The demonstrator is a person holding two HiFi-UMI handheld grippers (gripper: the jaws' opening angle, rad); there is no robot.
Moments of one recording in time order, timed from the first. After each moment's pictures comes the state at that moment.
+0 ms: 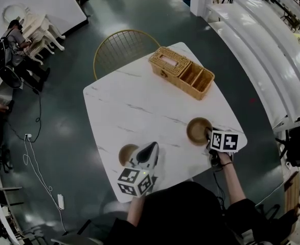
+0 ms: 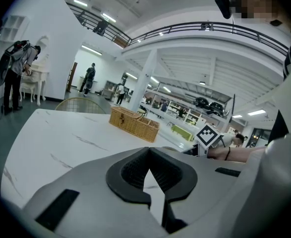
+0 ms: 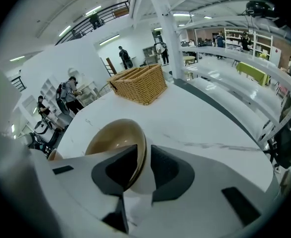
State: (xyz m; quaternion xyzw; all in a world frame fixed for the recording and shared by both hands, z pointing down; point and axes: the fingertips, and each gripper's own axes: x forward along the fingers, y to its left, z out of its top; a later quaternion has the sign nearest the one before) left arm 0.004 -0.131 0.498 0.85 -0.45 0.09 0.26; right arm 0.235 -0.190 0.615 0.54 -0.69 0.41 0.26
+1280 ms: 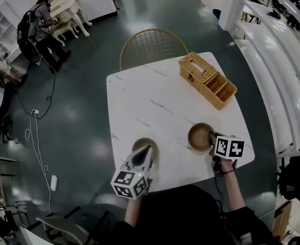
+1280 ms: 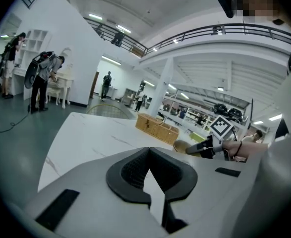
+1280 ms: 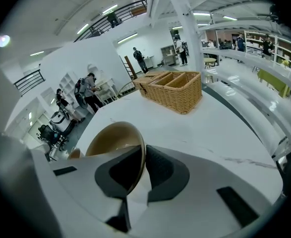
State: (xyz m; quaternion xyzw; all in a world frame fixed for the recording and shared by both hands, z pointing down) left arm -0.079 -0.097 0.494 0.79 -0.55 0.07 0.26; right arm 0.160 -0.199 0.567 0.46 -0.76 0.38 0.26
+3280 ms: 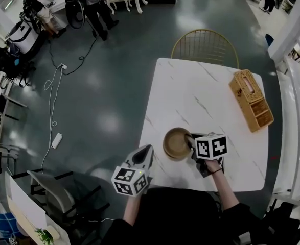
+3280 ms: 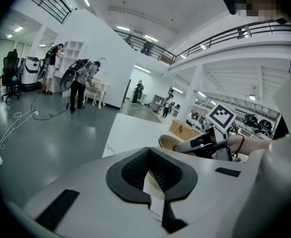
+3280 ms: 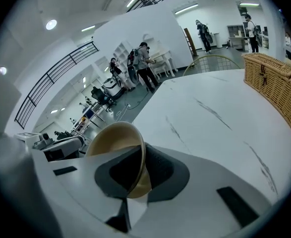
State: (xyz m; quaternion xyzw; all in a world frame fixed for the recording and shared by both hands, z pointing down) left arm -0.189 -0.024 0.509 0.67 -0.69 0.03 0.29; right arm -0.097 -0.138 0.560 0.14 -0.87 0.33 0.35
